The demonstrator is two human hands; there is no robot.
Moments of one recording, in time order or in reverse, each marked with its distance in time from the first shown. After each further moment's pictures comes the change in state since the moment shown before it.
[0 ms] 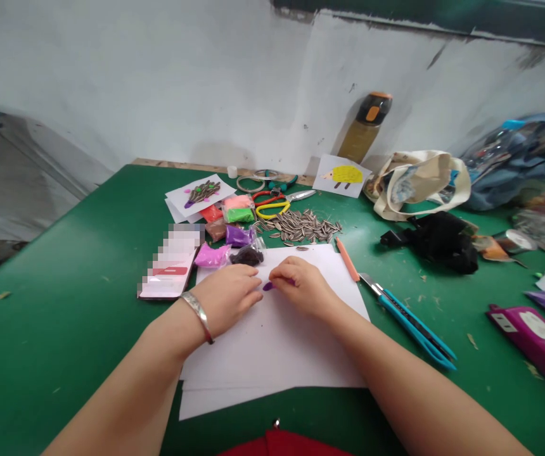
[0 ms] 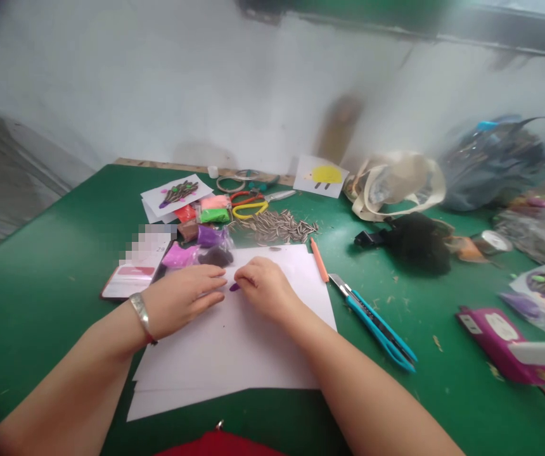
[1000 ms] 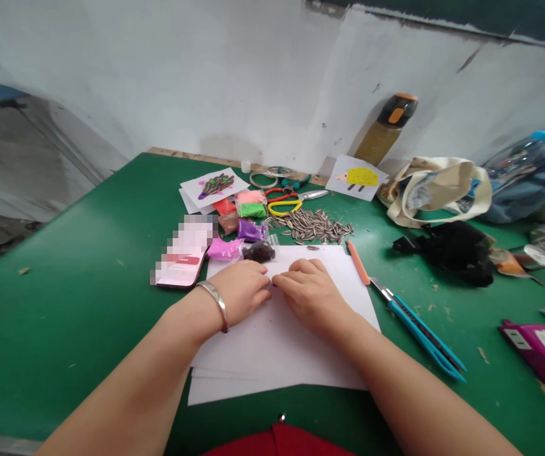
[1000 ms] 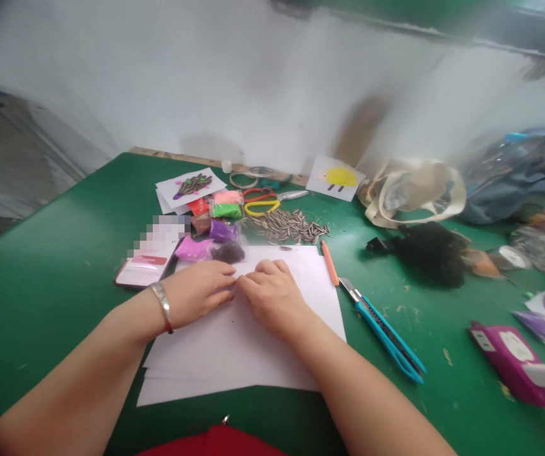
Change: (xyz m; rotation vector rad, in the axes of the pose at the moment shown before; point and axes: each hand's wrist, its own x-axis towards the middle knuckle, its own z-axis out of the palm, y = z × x) left_hand 0.002 0.001 0.003 -0.026 -0.080 -0.025; right_hand -0.016 -0.008 0.003 -0.416 -0.045 -0.289
